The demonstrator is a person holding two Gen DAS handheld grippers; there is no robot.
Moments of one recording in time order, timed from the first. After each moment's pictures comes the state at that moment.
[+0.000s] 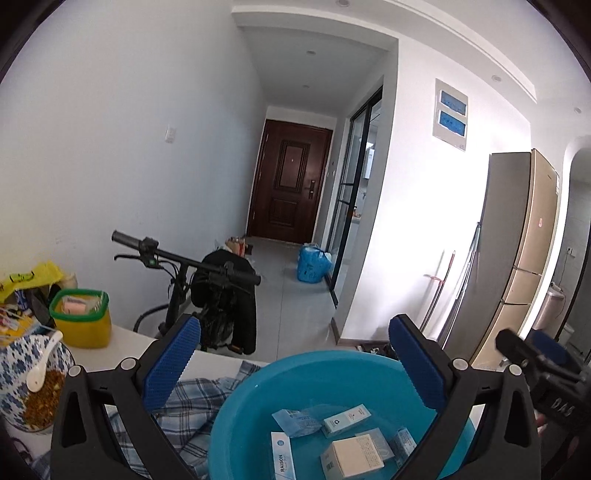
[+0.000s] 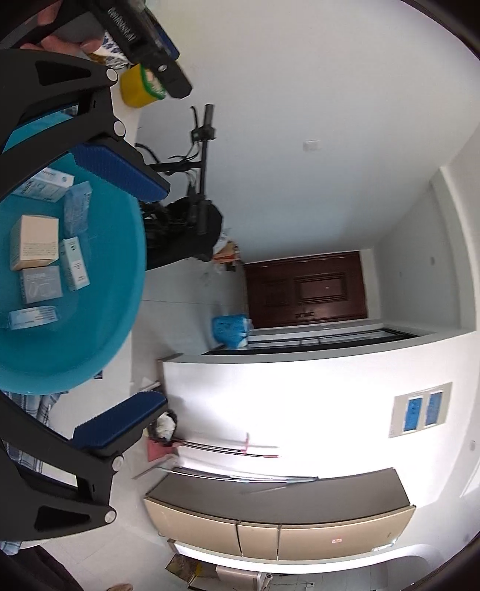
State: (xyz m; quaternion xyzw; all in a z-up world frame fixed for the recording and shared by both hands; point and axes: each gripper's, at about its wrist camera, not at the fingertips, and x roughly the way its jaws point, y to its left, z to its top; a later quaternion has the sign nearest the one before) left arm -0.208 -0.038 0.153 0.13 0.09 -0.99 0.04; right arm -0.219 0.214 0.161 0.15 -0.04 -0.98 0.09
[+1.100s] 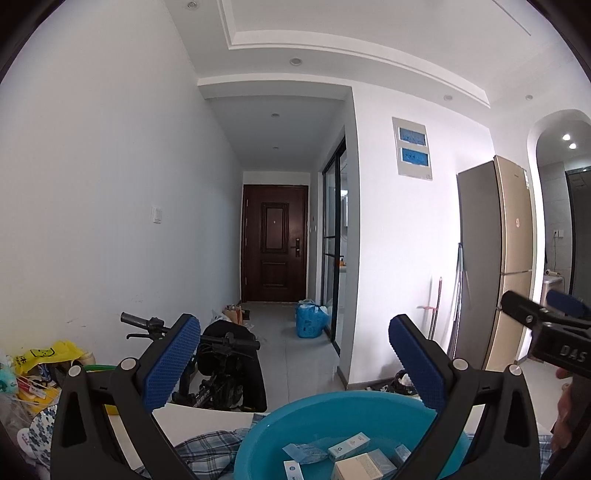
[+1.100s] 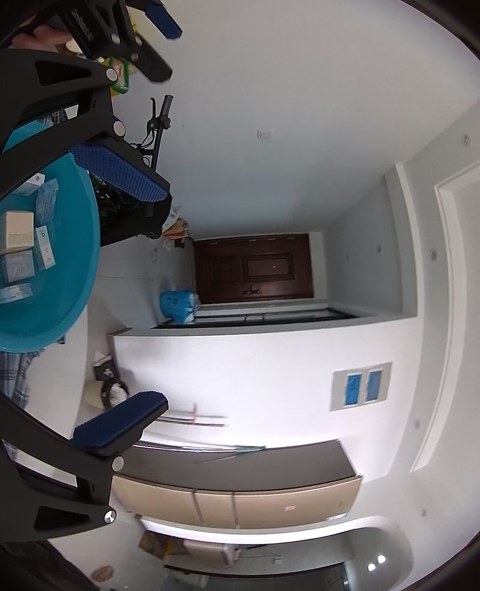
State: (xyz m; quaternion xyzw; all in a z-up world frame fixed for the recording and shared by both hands) left arm -0.123 -0.012 0.203 0.01 0.01 -1.00 0.02; right arm -0.151 0.224 0.217 0.06 -0.03 -1.00 0.03
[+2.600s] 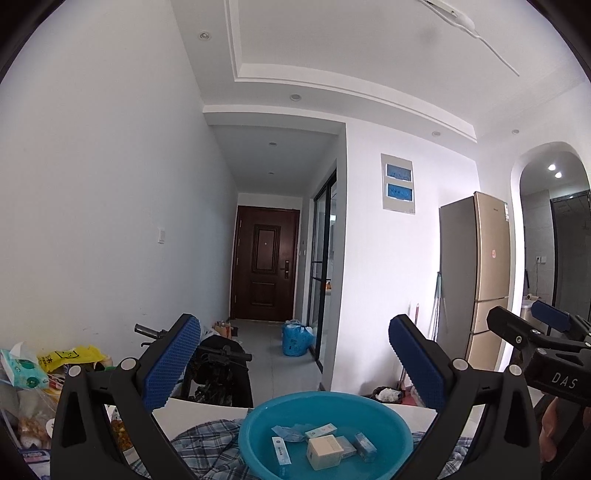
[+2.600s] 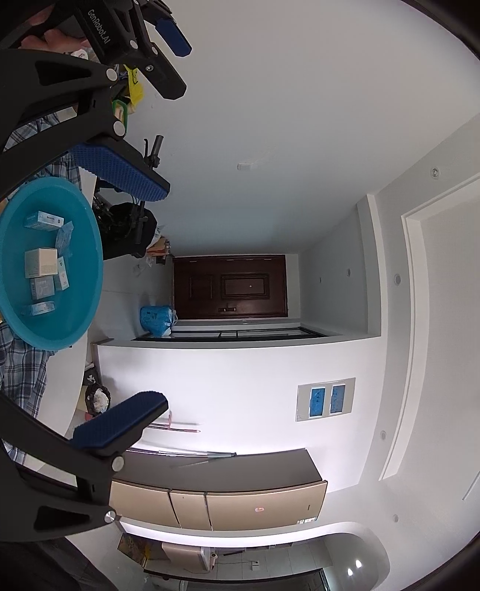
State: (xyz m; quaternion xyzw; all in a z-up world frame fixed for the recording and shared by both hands) left arm 0.040 -0.014 0.253 -0.03 0.04 -1.00 -0.01; right arm 0.001 0.222 0.258 0.00 -0.01 -1.00 0.07
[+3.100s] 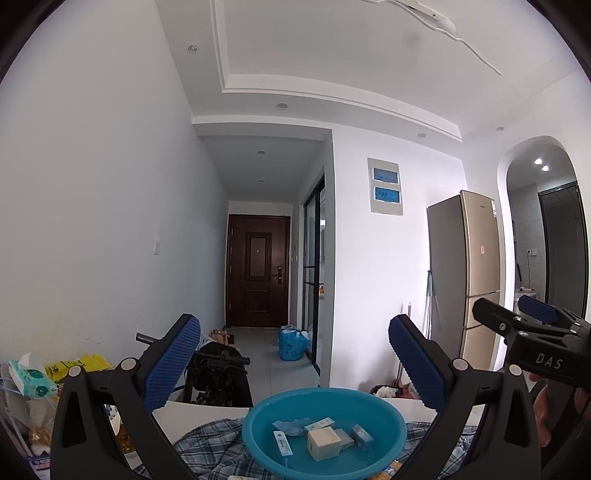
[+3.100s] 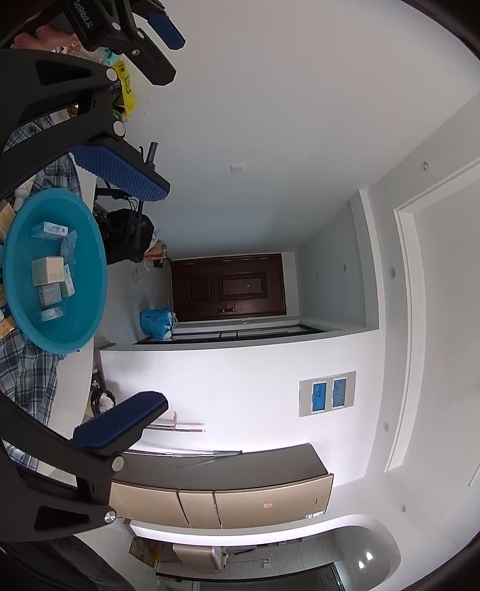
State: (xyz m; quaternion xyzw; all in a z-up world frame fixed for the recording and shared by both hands) left arm 0.085 -0.013 0.249 -0.05 0.02 -1.00 -0.02; right arm 0.024 0.226 0.253 0.00 -0.03 -1.00 0.08
